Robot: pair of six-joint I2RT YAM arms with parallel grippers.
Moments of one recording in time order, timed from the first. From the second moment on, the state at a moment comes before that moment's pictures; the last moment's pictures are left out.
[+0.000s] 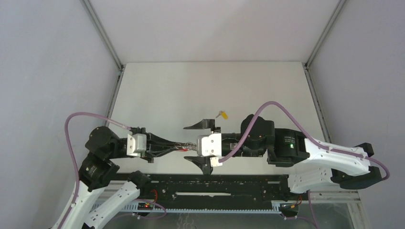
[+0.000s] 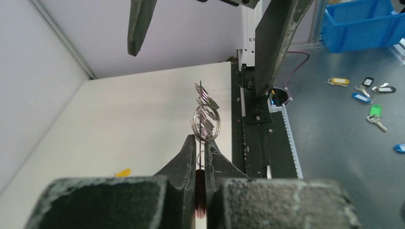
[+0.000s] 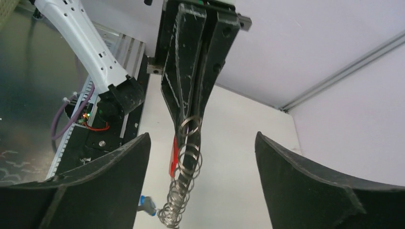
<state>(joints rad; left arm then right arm) -0.57 0.47 0.94 -0.39 0.92 0.16 1.47 1.18 1.48 -0.40 -0.02 -0.53</state>
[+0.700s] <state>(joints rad) -0.57 0.48 0.94 -0.49 0.95 0.23 1.27 1.27 1.60 -0.55 -0.42 -0.22</state>
